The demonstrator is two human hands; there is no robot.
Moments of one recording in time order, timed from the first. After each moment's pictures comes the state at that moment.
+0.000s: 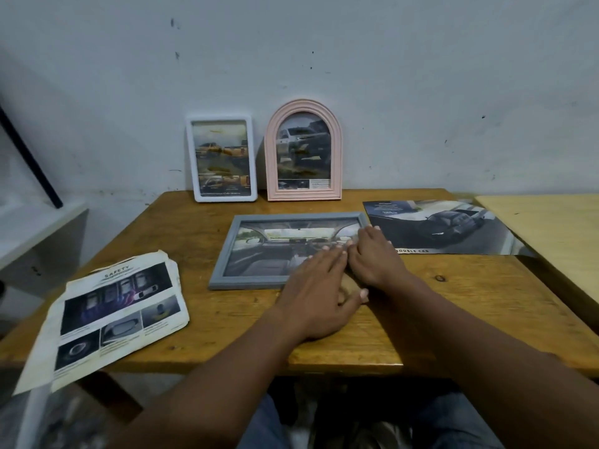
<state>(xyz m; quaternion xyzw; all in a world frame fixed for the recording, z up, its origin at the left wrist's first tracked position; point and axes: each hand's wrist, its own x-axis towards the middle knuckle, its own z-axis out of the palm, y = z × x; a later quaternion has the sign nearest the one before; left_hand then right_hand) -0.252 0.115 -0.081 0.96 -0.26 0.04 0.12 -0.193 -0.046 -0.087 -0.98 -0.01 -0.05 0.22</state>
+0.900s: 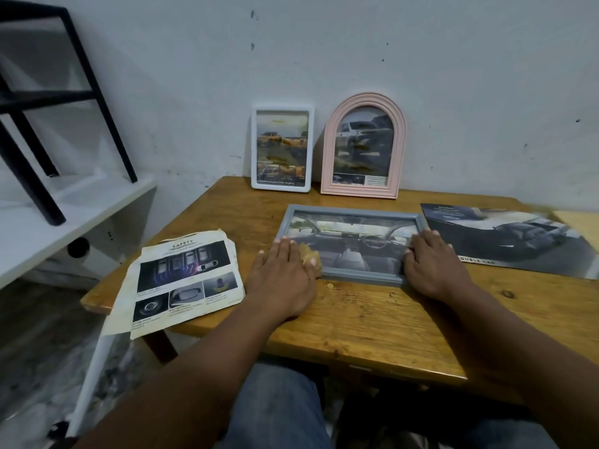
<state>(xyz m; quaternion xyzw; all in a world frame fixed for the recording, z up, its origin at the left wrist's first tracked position) -0.249 0.220 -0.080 1.00 0.00 -0.03 0.07 -0.193 -0.052 -0.089 -0.99 -0.05 -0.04 0.14</state>
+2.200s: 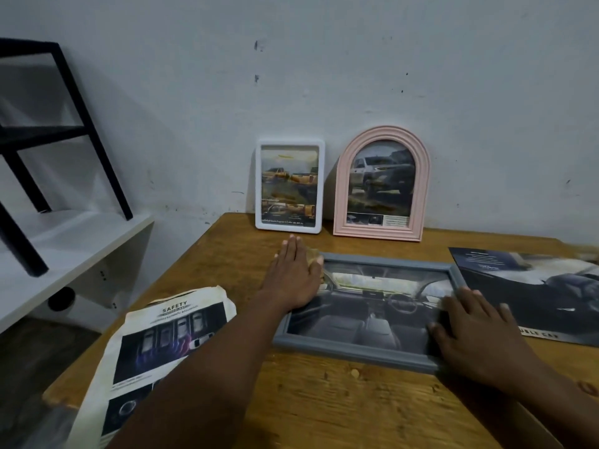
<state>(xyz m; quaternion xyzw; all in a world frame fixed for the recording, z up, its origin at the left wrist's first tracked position) -0.101 0.251 -0.078 0.98 -0.01 -0.02 0.22 -0.186 -0.044 -0.076 -1.00 -0.02 0.02 0.02</state>
